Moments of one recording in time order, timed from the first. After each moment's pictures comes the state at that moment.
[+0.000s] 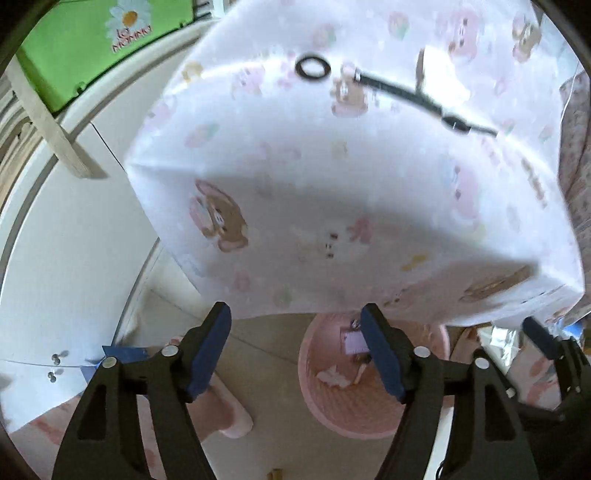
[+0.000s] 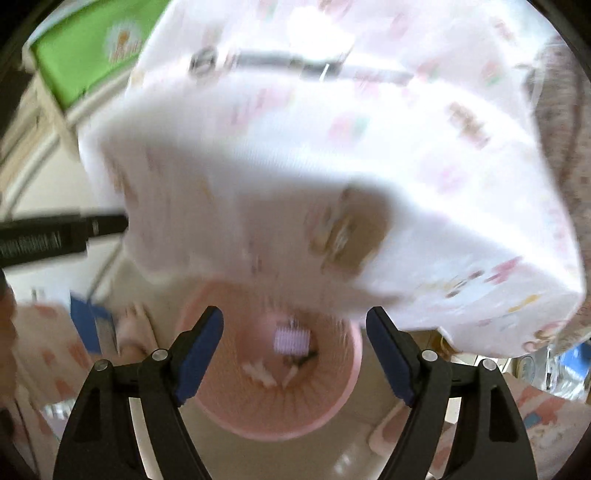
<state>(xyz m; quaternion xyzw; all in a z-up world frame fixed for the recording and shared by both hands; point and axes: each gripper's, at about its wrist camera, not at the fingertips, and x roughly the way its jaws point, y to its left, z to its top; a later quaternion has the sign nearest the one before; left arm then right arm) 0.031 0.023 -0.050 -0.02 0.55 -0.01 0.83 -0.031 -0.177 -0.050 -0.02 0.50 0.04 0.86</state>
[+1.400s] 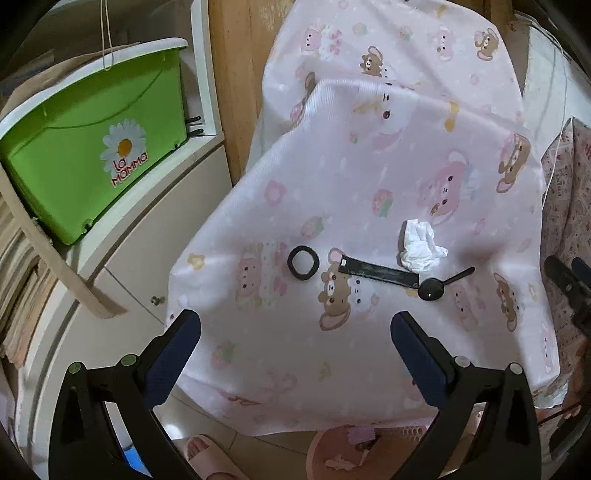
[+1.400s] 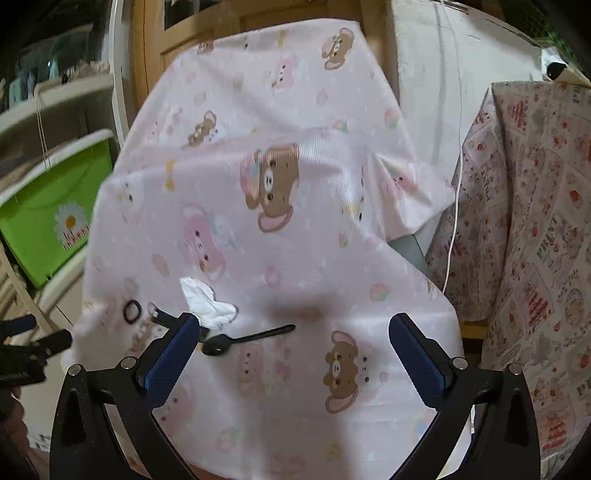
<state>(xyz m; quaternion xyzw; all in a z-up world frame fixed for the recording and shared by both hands) 0.112 0.016 0.057 0.01 0.41 -0.02 0.91 0.074 -0.251 0.070 0.02 0.31 -0.03 0.95</state>
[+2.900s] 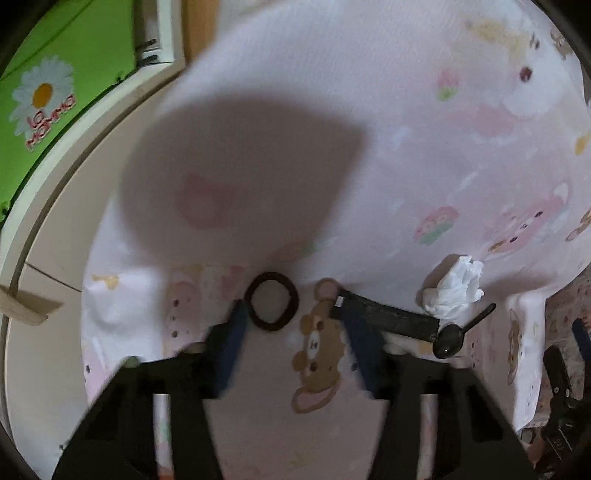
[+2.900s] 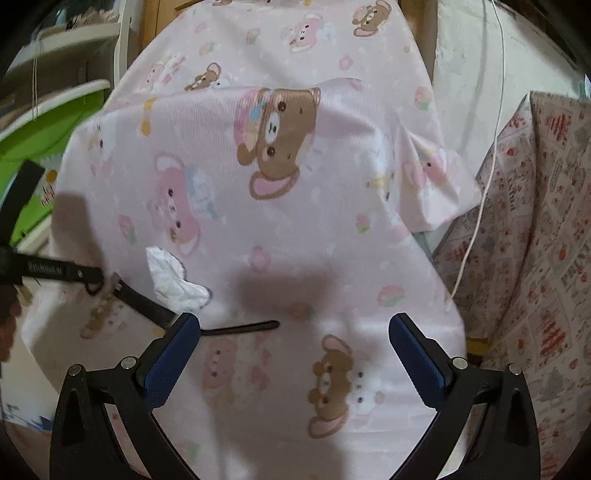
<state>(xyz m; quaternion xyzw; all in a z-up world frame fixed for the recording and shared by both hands) 0.242 0.007 -0.004 -0.04 0.54 -0.05 0.84 0.116 -0.250 0.037 -0.06 0.35 -0.04 0.93</state>
